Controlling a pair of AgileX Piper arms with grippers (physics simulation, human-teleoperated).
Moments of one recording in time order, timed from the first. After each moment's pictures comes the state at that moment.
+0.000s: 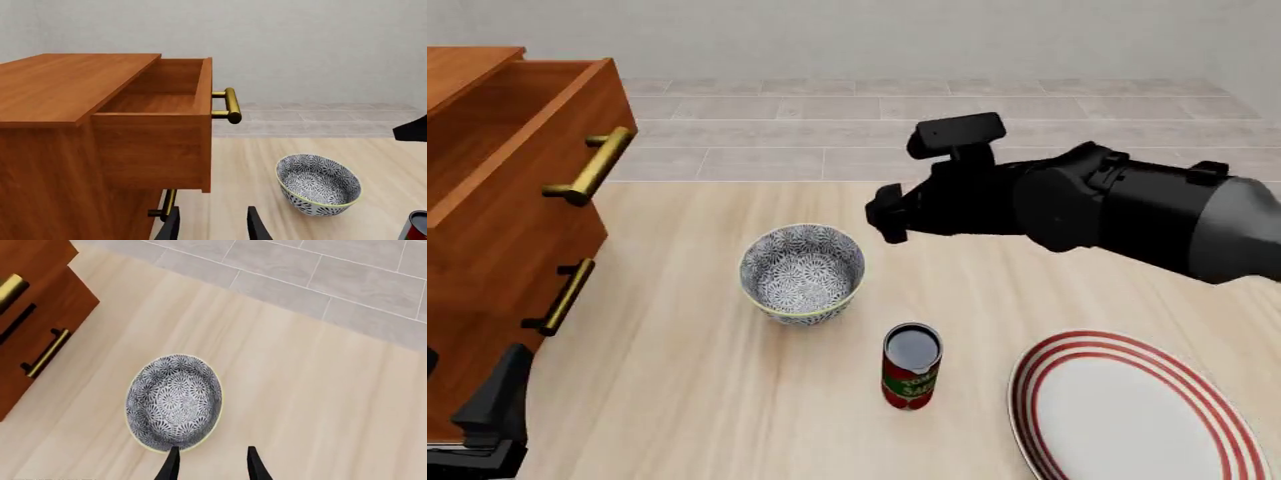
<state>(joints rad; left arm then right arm) 0.00 0.01 0.00 0.00 0.00 0.57 1.55 -1.13 0.29 0.15</state>
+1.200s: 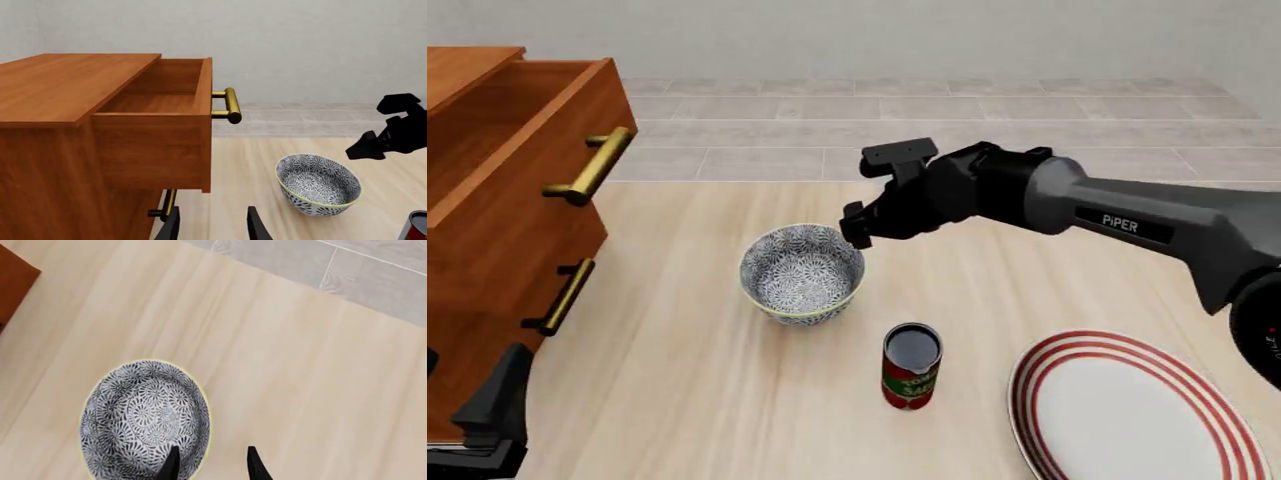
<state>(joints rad) 0.00 0.01 0.00 0.00 0.00 0.55 1.93 -1.45 0.44 0.14</state>
